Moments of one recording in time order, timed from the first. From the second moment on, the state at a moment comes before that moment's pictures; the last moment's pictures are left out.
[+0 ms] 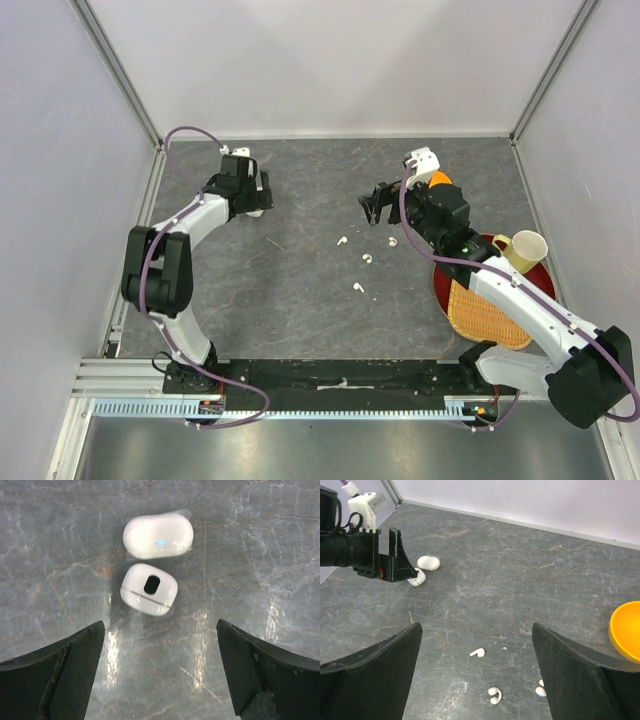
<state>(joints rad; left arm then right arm) -0.21 1.73 1.16 -0.21 -0.13 -0.26 0.55 1.14 0.89 0.11 0.02 0.19</state>
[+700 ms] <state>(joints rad) -0.20 2.04 1.42 -0.36 -0.17 -0.02 0.53 1.14 0.89 0.09 0.09 0.15</state>
